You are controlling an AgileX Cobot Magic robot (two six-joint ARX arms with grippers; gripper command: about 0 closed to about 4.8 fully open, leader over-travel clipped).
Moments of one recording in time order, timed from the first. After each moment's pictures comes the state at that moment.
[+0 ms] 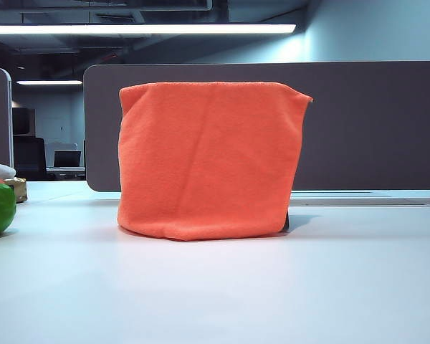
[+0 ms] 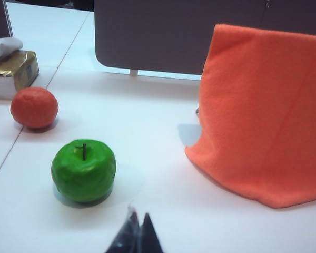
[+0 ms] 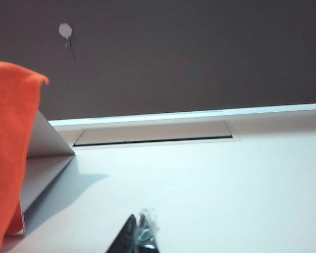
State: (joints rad) left arm -0.16 0.00 0.30 -0.42 0.00 -0.11; right arm 0.05 0.00 0.05 0.04 0.02 0.09
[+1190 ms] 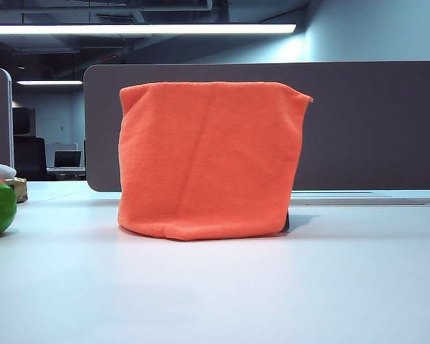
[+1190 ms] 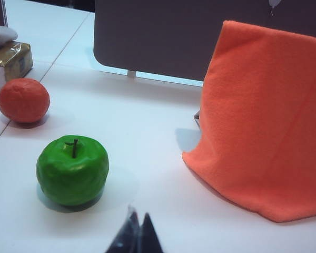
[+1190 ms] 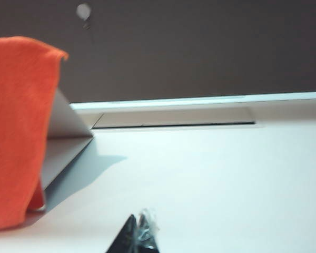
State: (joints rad) left arm -0.16 0.00 0.17 -0.24 0.00 -0.17; right arm 0.05 0.00 0.01 0.04 -0.05 0.09
